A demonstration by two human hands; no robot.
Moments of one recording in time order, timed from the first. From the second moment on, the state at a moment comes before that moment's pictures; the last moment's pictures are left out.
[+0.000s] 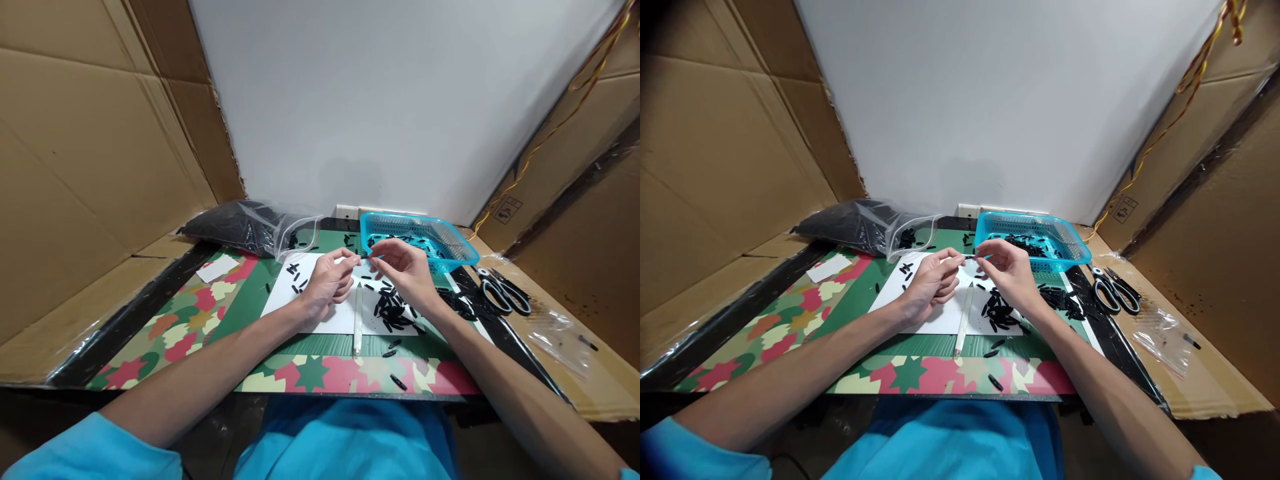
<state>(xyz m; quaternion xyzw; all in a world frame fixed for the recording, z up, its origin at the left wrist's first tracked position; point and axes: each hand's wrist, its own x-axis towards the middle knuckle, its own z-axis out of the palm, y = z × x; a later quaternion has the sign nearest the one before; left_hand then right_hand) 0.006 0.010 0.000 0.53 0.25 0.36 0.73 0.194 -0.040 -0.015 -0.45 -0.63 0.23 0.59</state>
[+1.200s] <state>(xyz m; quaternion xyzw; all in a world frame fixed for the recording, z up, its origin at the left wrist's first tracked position) -0.005 0.033 0.009 0.50 0.29 0.39 0.72 0.198 -0.057 -0.003 -0.36 -0.88 -0.10 0.30</state>
